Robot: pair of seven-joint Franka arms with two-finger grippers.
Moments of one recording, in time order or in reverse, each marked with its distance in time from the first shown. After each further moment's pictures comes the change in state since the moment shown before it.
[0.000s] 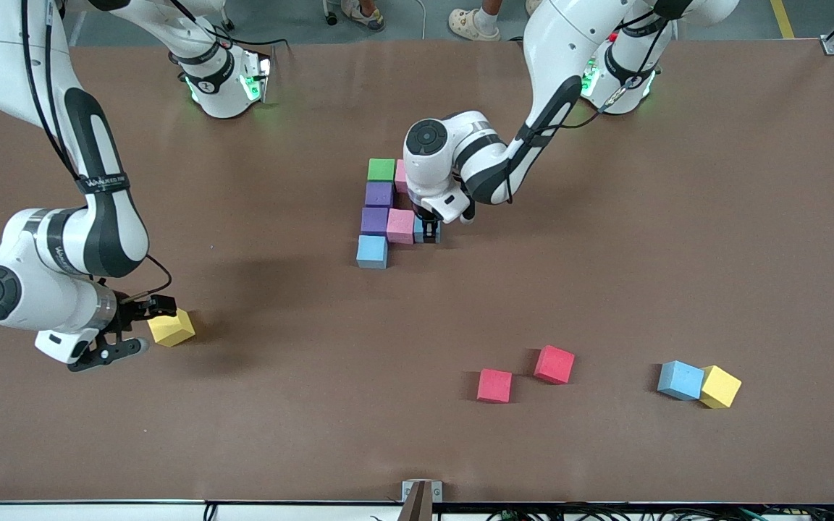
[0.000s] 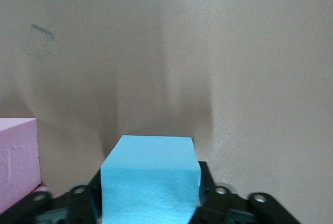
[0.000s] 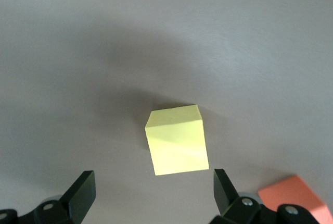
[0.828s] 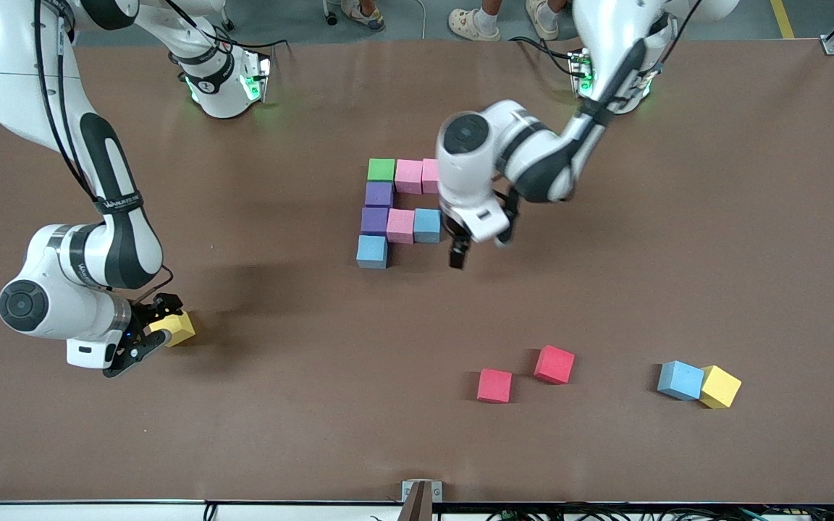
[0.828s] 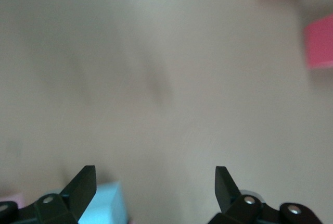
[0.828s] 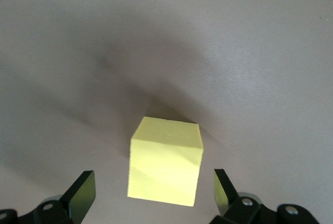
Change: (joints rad) left arm 0.199 -0.174 0.026 0.036 0.003 -0.162 0.527; right arm -0.018 0.069 0.003 -0.003 -0.016 0.079 -0.240
